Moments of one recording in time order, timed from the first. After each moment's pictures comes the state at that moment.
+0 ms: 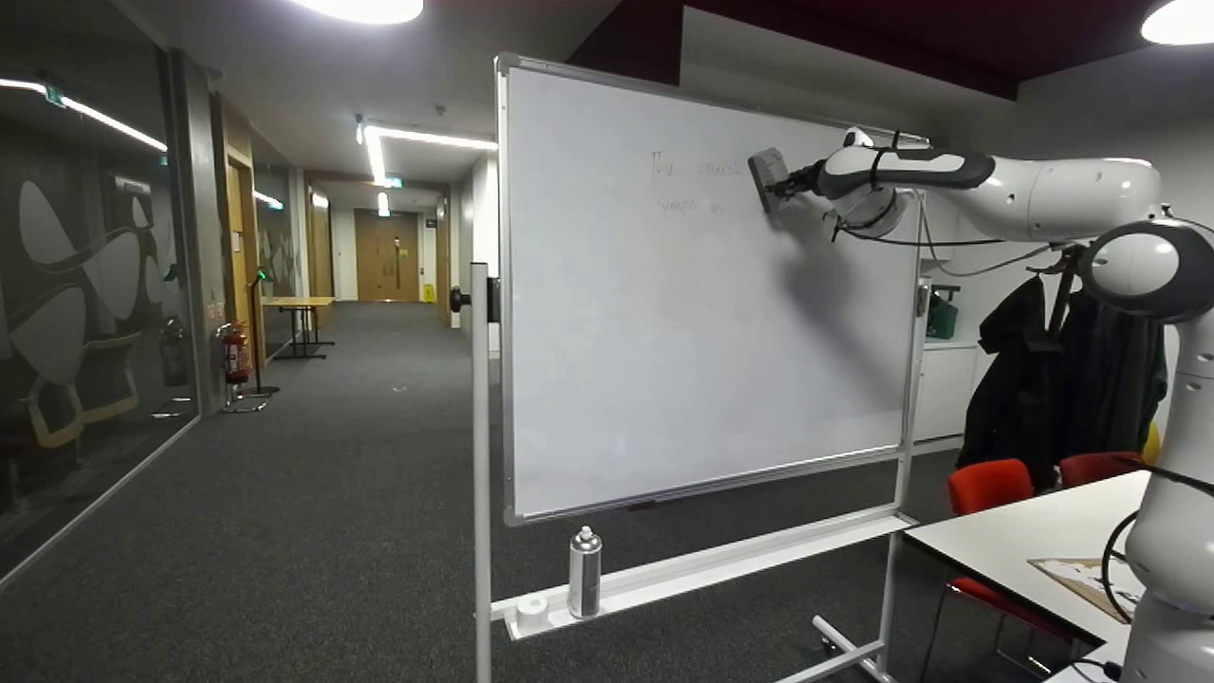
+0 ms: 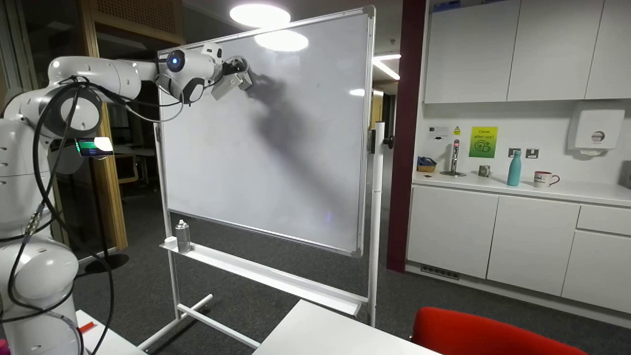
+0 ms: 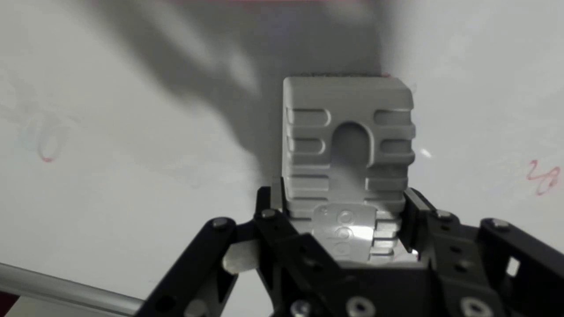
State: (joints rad) arm 0.01 0.03 0.10 -1.49 0.59 3.14 -1.11
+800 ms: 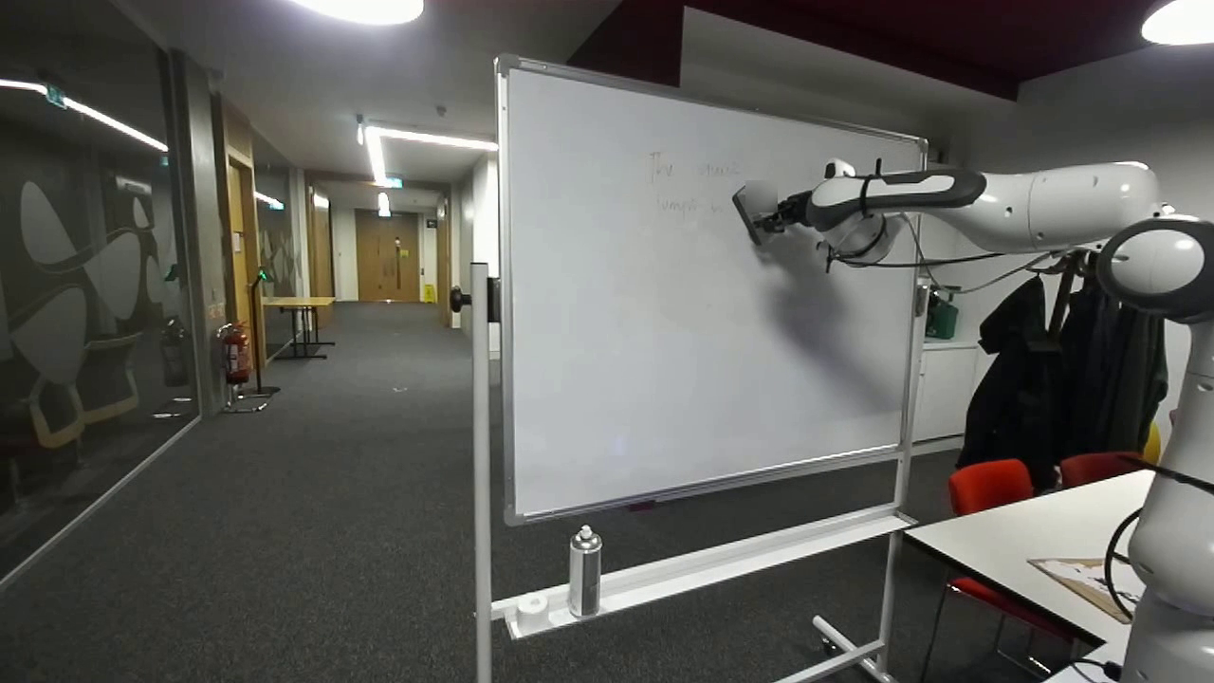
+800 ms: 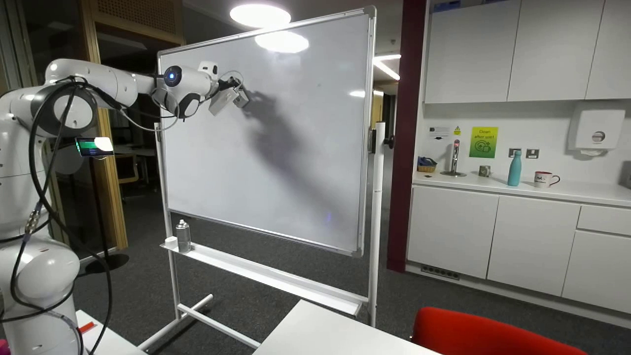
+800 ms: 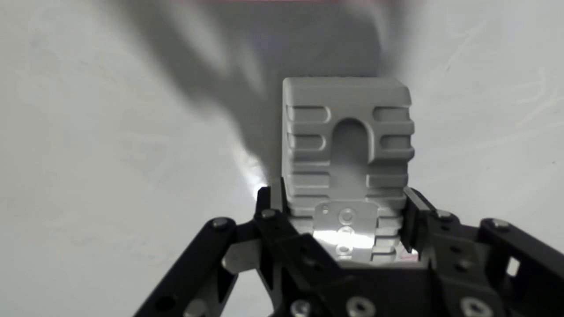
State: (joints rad) arm 0.03 -0.01 0.12 -1.68 0.58 3.19 -1.23
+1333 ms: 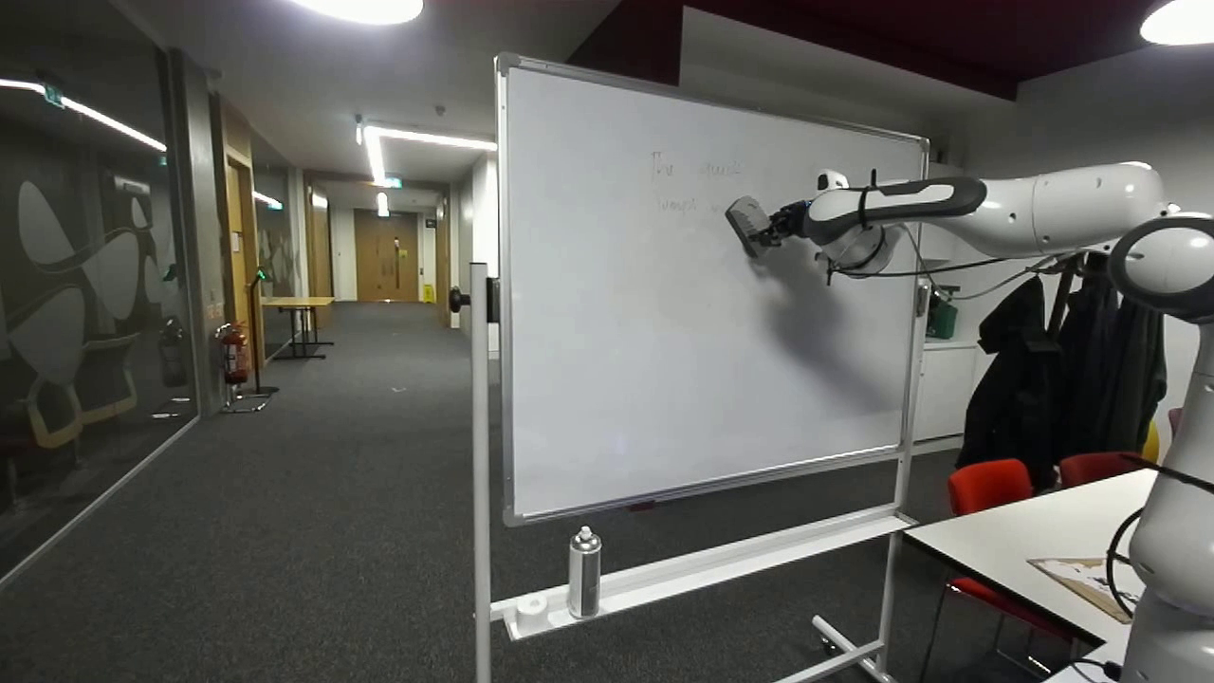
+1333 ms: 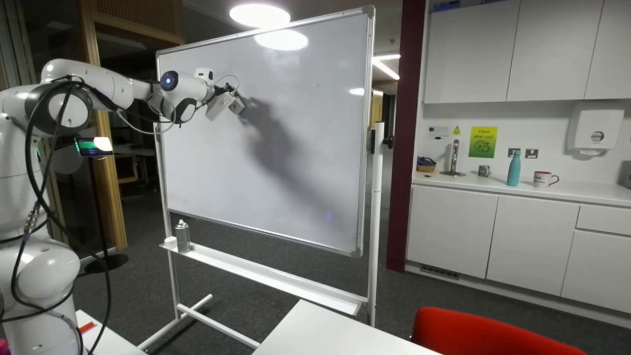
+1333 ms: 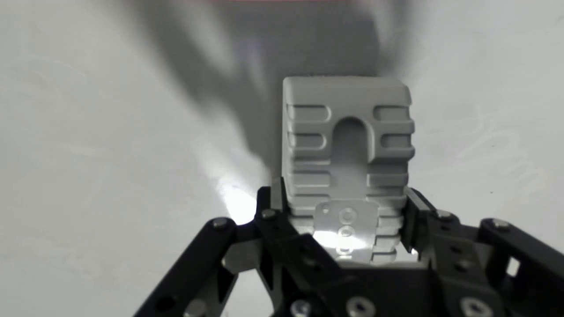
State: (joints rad) arm 0.04 -0.04 0.14 -1.76 0.54 3.20 -1.26
